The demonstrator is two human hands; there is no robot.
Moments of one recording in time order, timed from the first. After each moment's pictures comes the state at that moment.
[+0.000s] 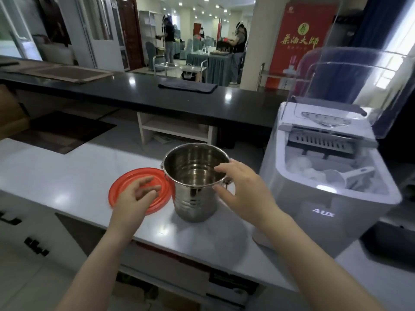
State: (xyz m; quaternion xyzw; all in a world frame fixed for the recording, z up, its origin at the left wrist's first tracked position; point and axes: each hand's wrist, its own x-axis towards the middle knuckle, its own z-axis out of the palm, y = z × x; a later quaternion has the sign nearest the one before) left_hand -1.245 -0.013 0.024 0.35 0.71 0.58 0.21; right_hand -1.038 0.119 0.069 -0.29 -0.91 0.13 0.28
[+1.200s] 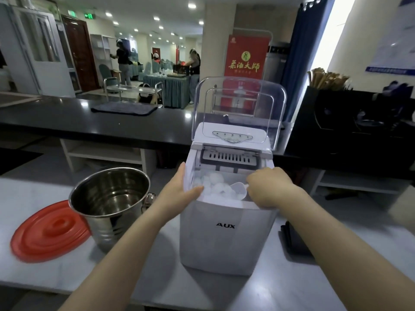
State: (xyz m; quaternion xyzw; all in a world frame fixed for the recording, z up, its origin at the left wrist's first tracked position) left_hand -1.051 0.149 0.088 0.57 0.63 0.44 0.29; right_hand -0.846 0.232 0.135 -0.51 -0.84 -0.15 -0.13
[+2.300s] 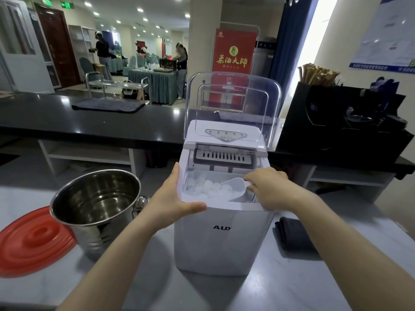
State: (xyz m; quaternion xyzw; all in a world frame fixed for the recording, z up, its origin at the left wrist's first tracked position) left_hand -1.055 0.149 0.088 0.62 0.61 0.41 0.28; right_hand -0.831 0.242 0.129 -0.53 -0.85 -0.03 -0.05
